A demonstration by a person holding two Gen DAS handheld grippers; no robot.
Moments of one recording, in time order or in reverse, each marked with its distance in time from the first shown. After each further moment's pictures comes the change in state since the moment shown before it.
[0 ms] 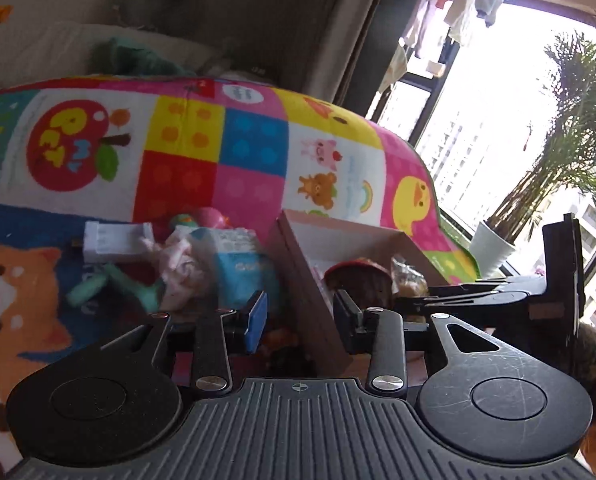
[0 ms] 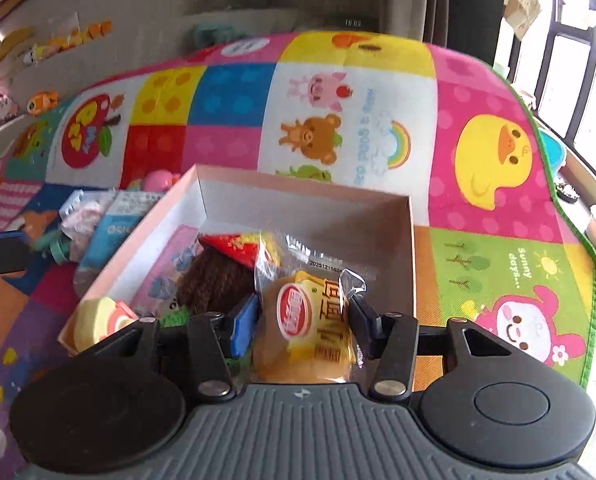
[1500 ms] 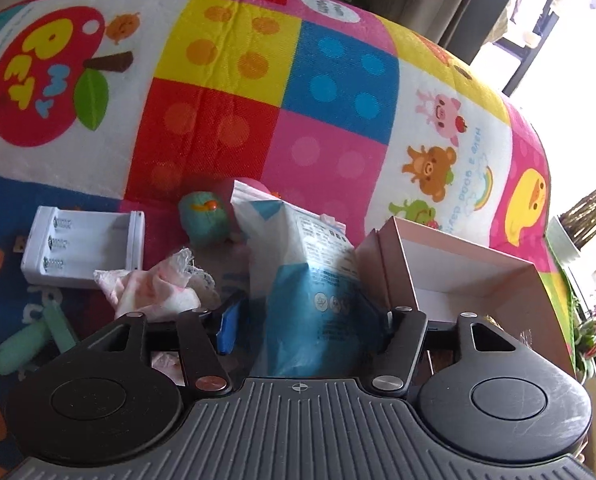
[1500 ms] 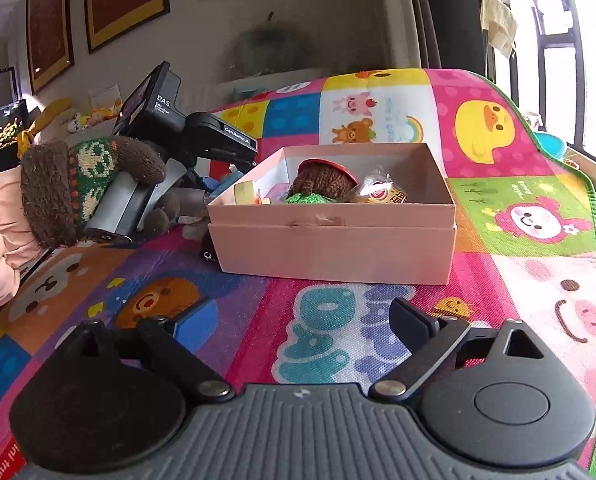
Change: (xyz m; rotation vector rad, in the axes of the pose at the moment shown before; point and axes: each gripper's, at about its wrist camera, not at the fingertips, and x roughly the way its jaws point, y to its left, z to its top) left arm 0.161 0.040 0.046 -0.166 0.211 0.173; right arm -0.098 0.033 -0.149 0.110 -0.265 0.128
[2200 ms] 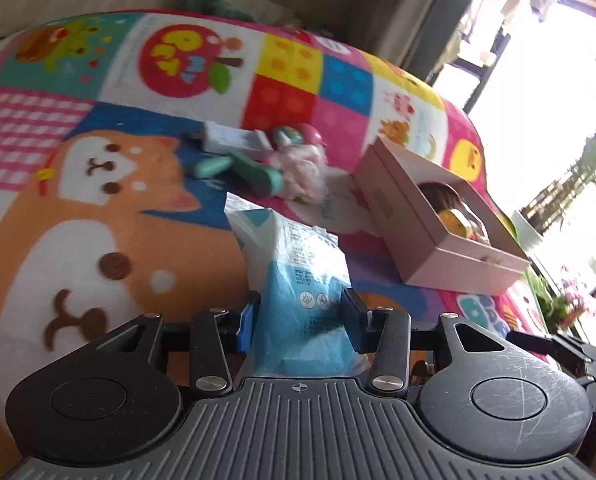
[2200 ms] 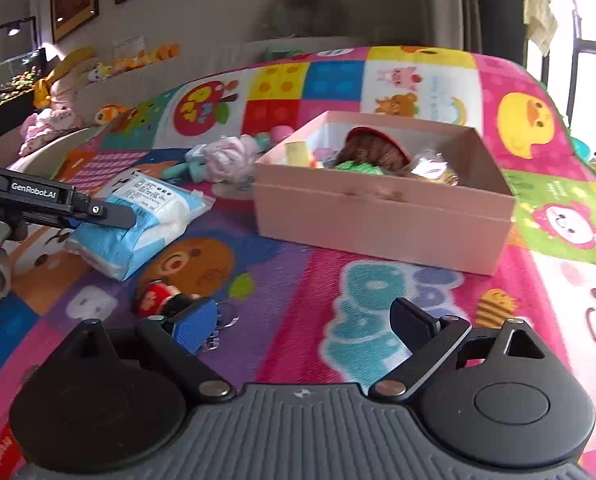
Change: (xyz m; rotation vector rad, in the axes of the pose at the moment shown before) left arm -0.186 0.085 -0.148 0.017 -0.120 -0.068; right arm 0.019 0.037 0.000 -0.105 0.128 0.054
